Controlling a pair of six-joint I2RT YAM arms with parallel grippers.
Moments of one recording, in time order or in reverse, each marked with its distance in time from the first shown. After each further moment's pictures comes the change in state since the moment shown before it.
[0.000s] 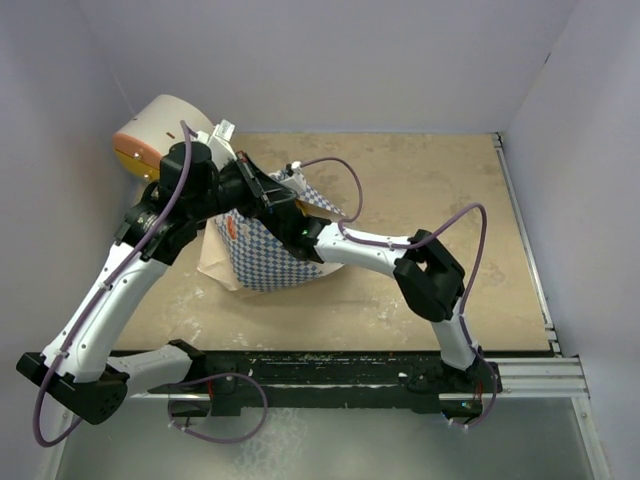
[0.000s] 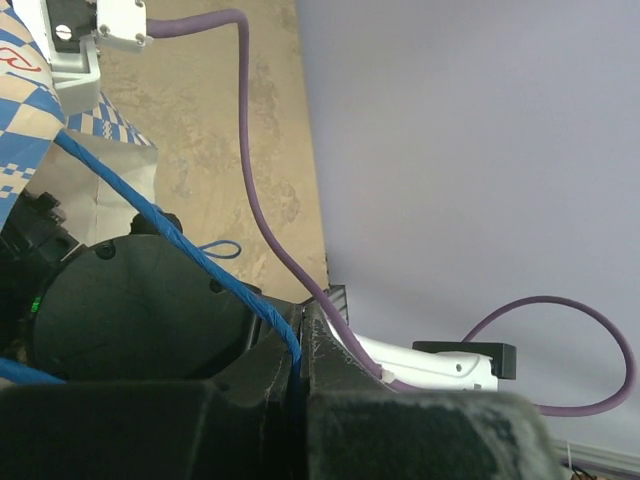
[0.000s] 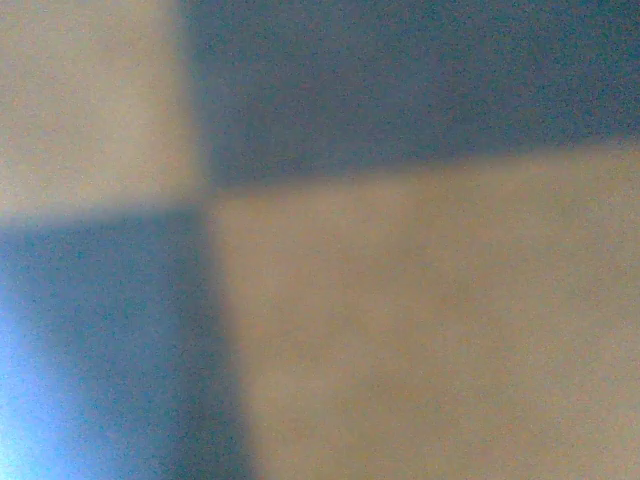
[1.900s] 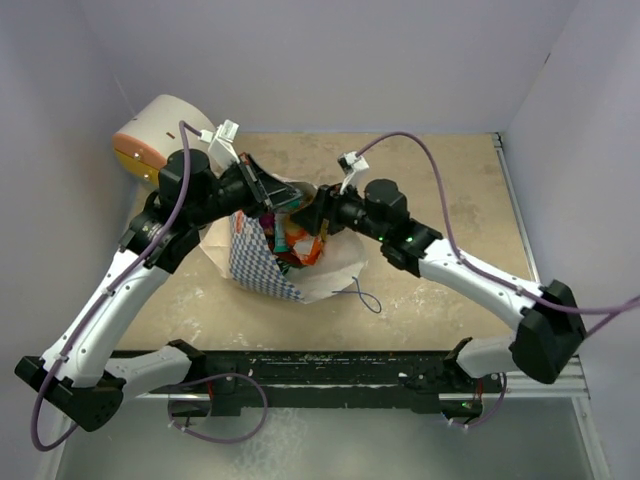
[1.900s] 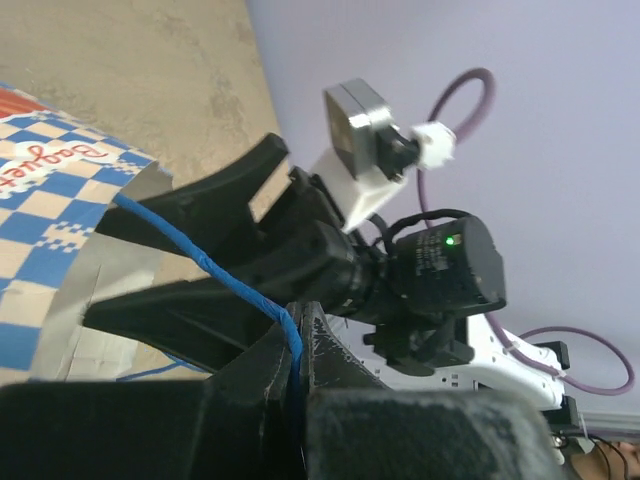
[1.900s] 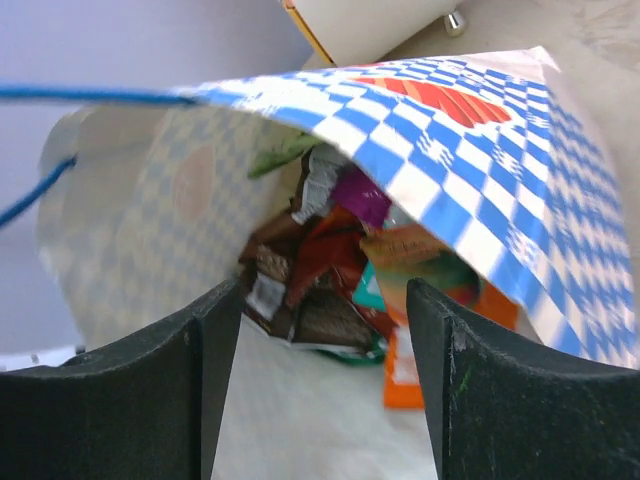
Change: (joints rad) left arm -0.013 -0.036 -0.100 0.189 0.034 0.041; right arm -0.245 -0.748 -0.569 -0.101 -0.627 -0.798
